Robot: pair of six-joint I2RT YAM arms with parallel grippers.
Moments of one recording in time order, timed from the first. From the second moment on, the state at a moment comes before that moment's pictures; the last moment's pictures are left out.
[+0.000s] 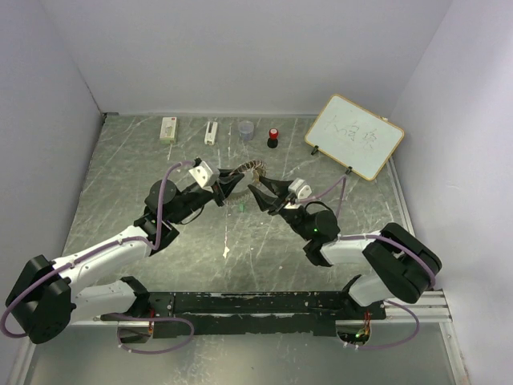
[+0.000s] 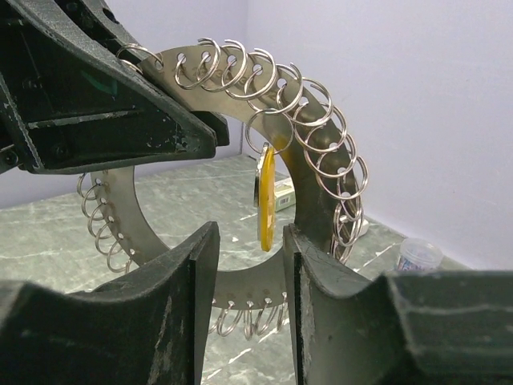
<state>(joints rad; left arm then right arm) -0.73 1.11 0.62 0.69 0.22 0.02 0.76 1.43 0.34 1.51 -0.11 -0.04</state>
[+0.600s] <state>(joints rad) -0.73 1.12 0.62 0.71 0.21 0.02 0.77 1.44 0.37 1.52 -0.11 -0.04</state>
